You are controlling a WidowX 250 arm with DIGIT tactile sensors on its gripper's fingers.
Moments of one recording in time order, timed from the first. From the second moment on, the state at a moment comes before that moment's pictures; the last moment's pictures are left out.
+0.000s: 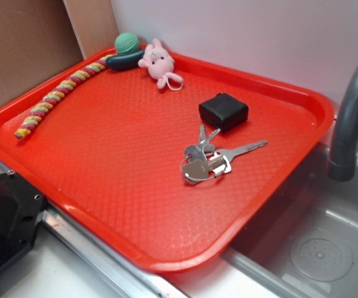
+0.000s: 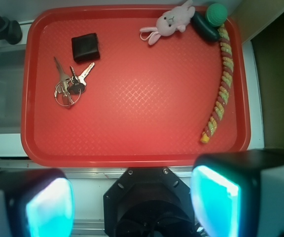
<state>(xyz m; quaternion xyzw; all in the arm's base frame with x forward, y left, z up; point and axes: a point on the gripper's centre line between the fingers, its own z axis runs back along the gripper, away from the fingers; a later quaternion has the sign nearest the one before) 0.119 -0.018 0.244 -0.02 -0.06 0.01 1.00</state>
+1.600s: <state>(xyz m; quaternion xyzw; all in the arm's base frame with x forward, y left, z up) 0.228 0.007 0.150 0.04 0.05 0.38 0.92</state>
